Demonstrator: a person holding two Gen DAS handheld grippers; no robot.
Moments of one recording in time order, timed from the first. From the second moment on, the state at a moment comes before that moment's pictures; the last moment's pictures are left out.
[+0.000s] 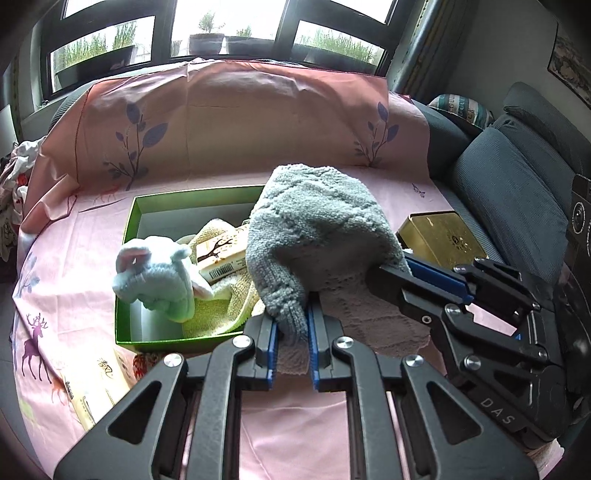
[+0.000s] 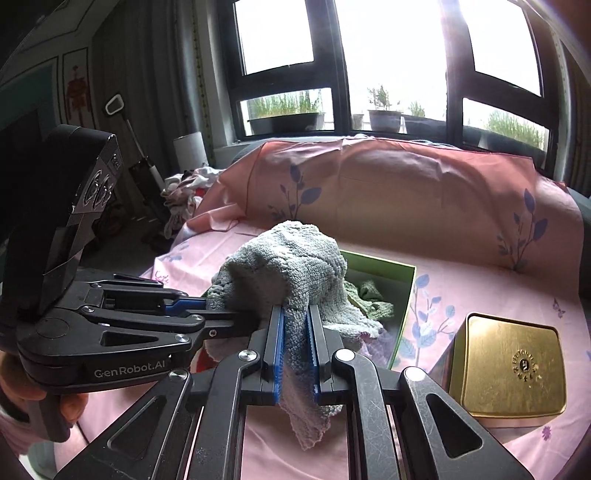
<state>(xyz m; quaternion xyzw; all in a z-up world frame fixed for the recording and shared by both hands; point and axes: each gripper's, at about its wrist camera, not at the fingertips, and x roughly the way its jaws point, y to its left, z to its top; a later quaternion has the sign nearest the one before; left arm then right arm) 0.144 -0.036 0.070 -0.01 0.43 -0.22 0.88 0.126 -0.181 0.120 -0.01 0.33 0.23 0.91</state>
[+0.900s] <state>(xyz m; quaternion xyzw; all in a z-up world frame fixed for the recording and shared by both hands) 0.238 -0.049 0.004 -0.01 0.51 -0.16 0.85 0.215 -0.178 0.042 0.00 0.43 0.18 0.89</state>
